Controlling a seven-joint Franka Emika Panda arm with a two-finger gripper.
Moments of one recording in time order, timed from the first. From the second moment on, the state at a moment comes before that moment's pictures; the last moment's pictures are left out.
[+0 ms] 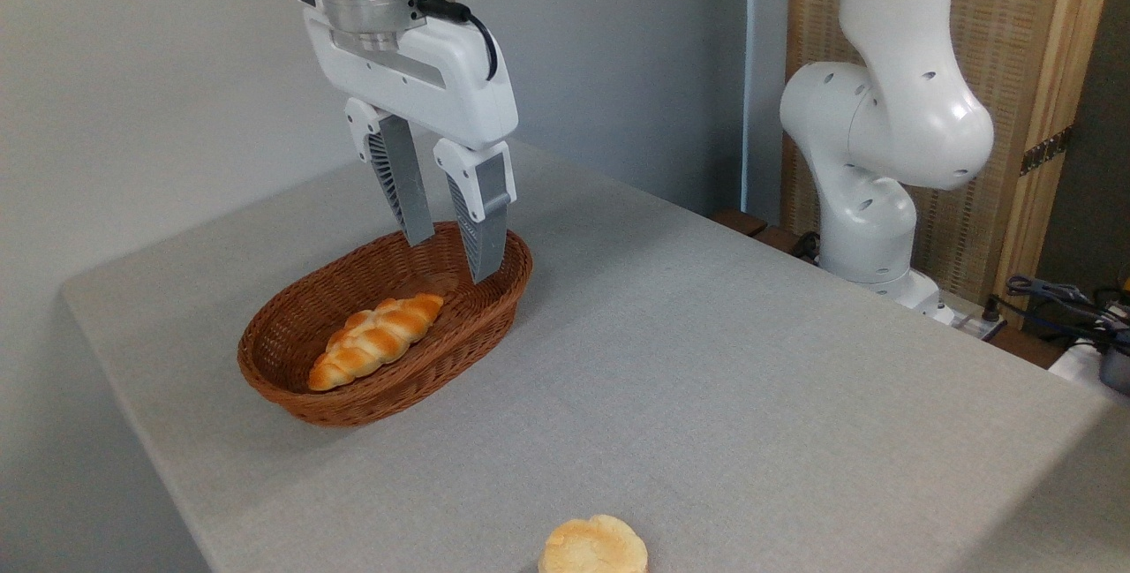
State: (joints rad) arm -0.05 -0.01 -0.02 -1.64 -0.05 1.62 0.63
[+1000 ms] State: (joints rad) arm -0.04 -0.01 0.06 -1.74 -0.05 1.84 0.81
